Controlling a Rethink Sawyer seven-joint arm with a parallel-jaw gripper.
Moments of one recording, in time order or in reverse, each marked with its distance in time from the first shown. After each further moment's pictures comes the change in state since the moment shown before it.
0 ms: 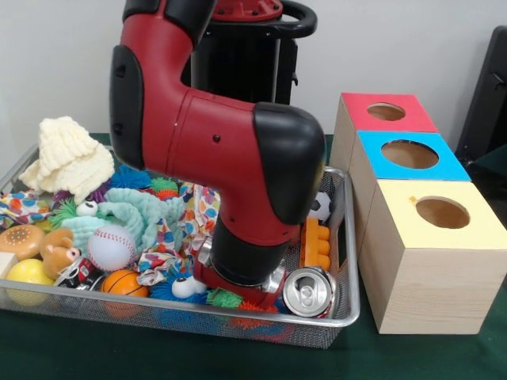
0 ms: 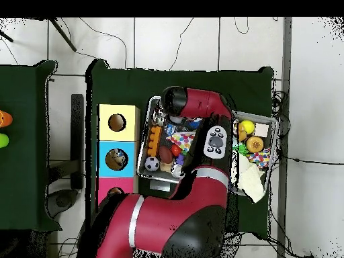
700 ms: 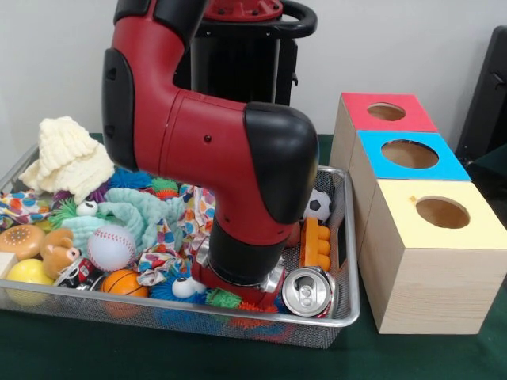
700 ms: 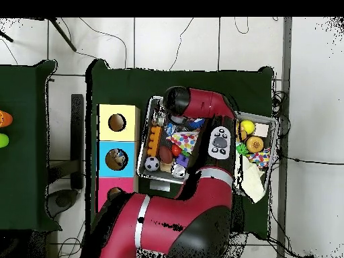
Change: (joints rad) arm -0.017 -0.013 0.031 0.014 -0.014 -0.005 0.000
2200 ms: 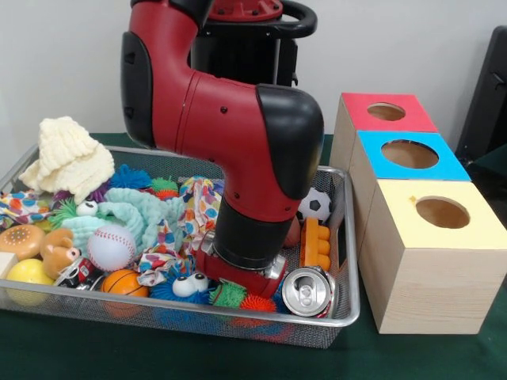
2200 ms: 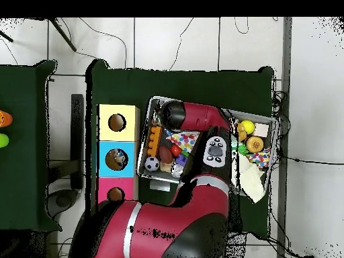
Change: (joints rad) arm 0.030 -0.077 -0.011 0.197 -0.014 -0.285 0.000
